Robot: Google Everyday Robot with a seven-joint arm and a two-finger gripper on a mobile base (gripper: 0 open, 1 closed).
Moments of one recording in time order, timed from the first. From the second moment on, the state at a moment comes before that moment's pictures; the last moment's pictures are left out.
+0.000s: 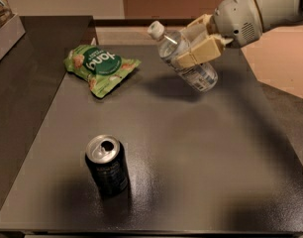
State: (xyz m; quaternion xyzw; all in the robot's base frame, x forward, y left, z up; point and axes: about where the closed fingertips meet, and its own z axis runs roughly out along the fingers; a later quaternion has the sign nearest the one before) arm 0.540 -0.068 0.984 -0.62 0.62 0.31 0.37
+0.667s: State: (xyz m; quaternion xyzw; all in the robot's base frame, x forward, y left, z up) arm 0.539 -0.086 1.001 -0.53 0.60 0.37 0.46
